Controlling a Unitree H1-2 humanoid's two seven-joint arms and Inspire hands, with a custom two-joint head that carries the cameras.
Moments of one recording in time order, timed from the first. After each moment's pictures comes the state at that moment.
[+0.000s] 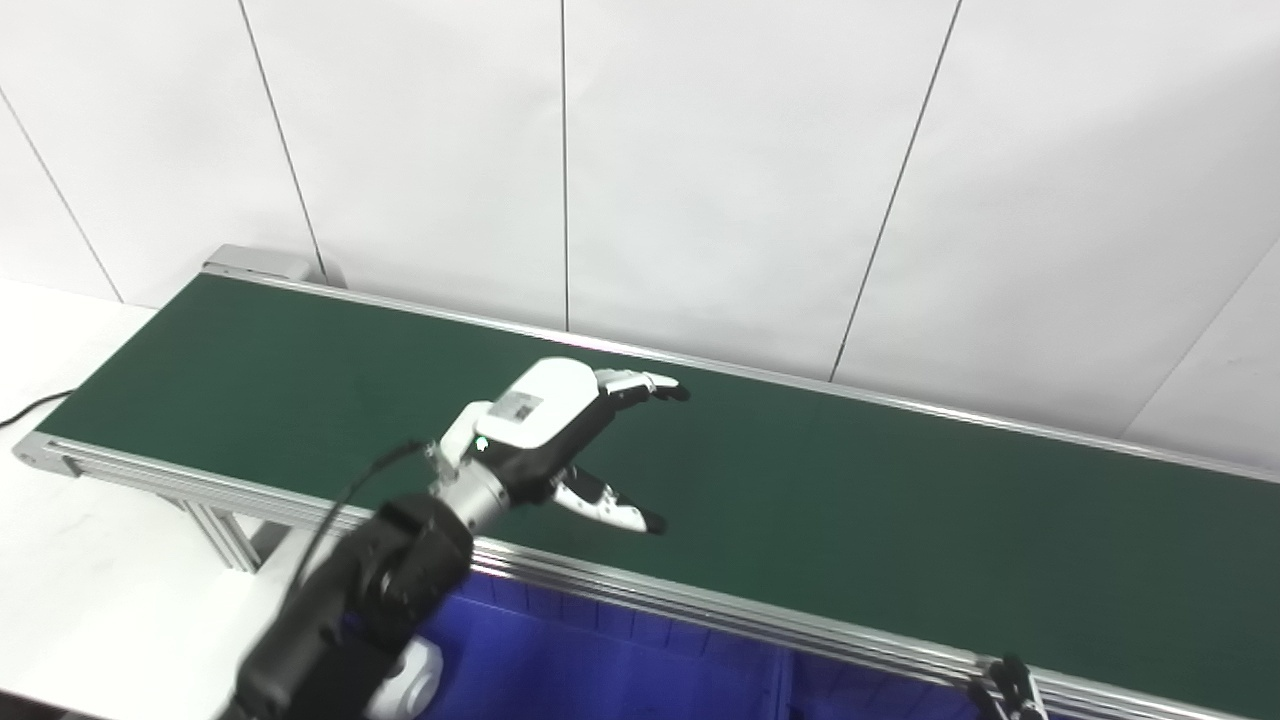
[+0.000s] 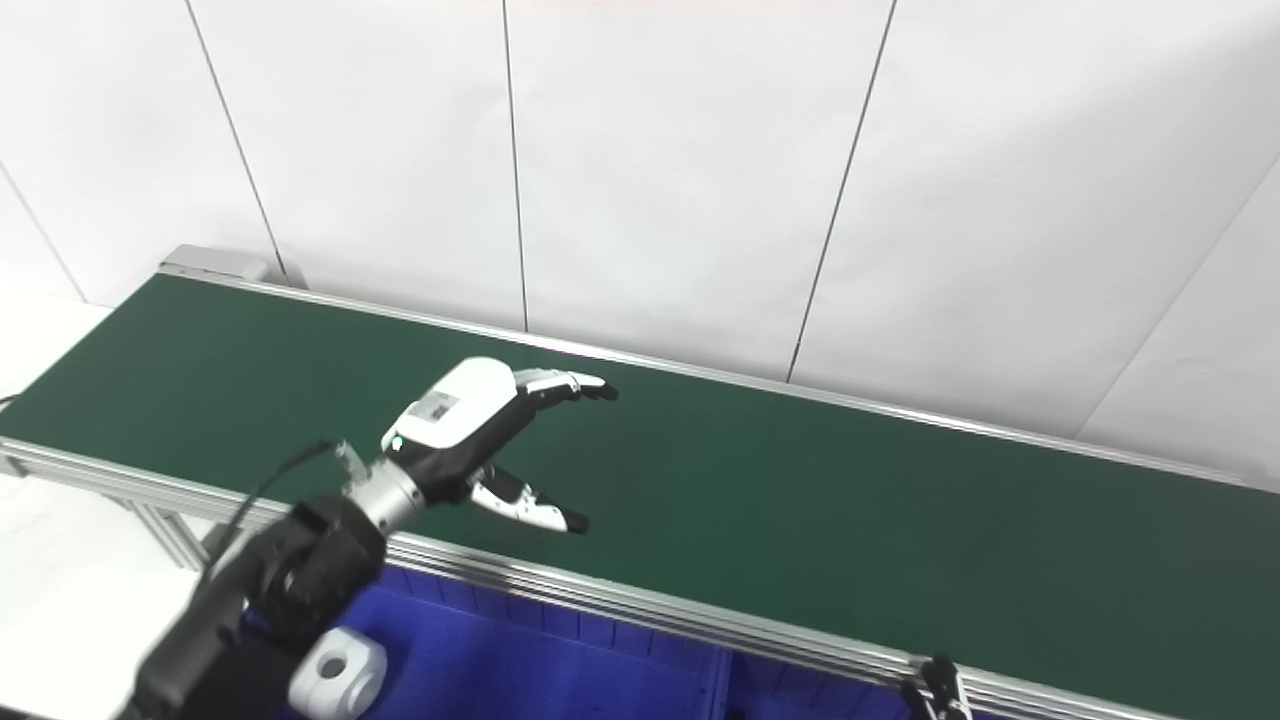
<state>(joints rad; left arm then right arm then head) -0.29 0.38 -0.21 -0.07 0.75 -0.10 -0.23 0.16 -0.10 -0.03 0.20 0.11 -0.25 0.13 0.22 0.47</state>
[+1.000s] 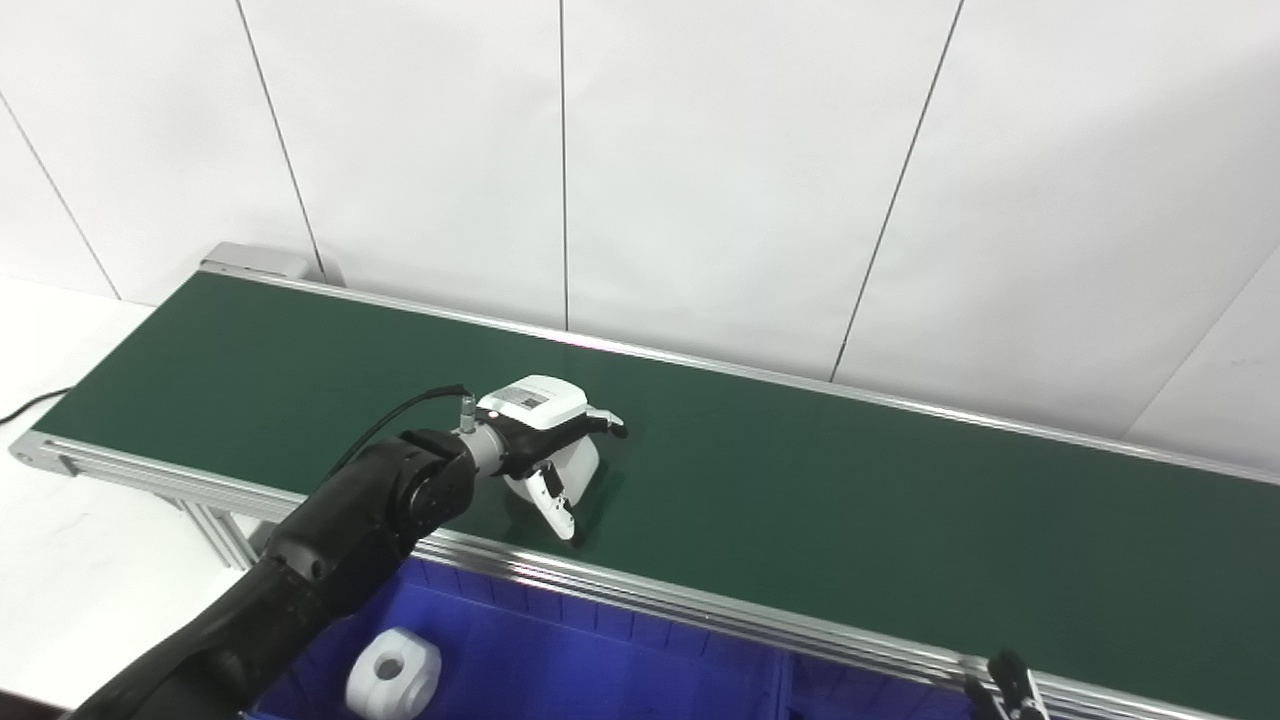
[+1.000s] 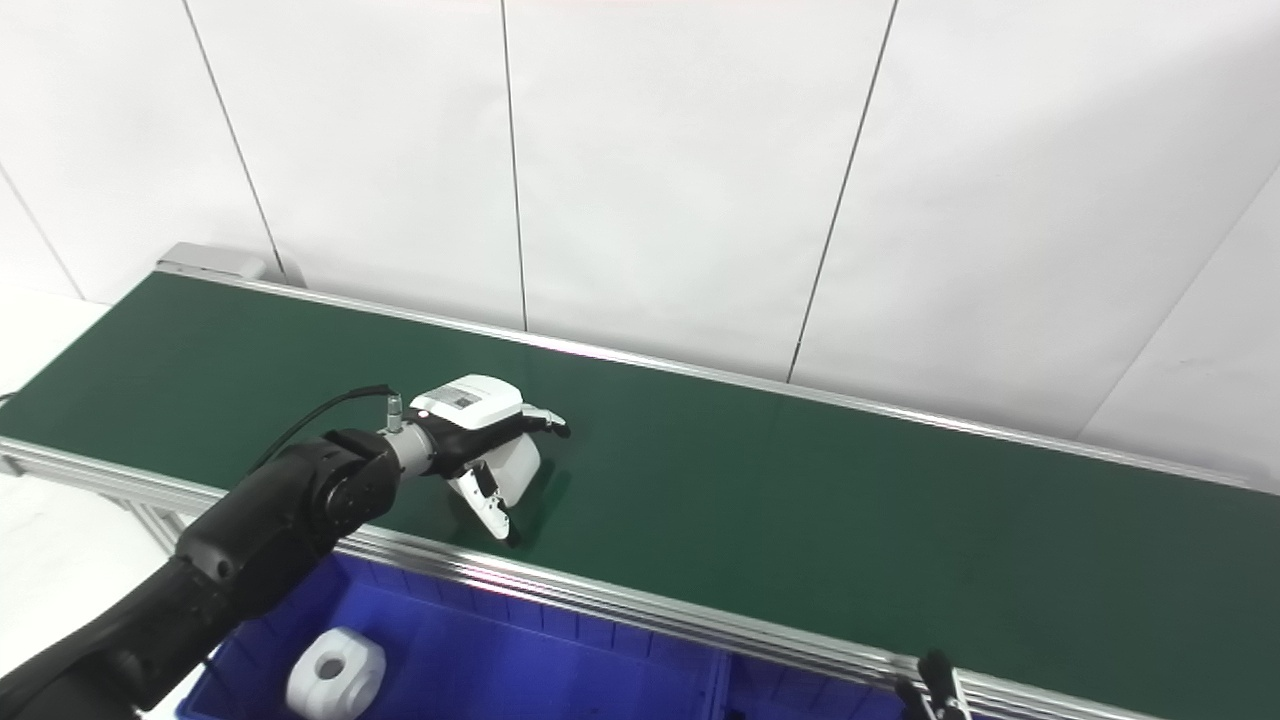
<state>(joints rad) -0.50 0.46 -0.41 0.35 0.85 -0.07 -0.37 0.19 -0.10 -0.02 0.13 0.10 -0.25 0.14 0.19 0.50</state>
